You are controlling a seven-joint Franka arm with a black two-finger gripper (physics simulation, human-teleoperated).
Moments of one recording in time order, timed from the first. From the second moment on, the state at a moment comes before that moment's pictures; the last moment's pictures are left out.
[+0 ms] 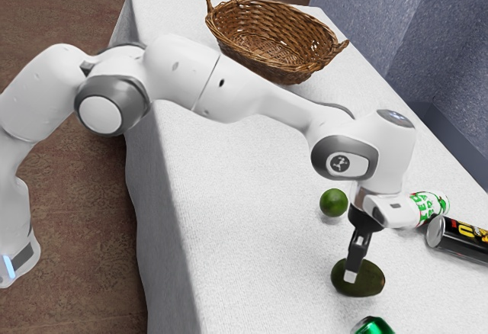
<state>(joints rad) -0.35 0.59 -0.07 -1.23 -0.16 1.94 0.36</state>
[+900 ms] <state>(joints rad) -0.33 0.49 -0.02 -1.22 -0.04 2.01 0.39</state>
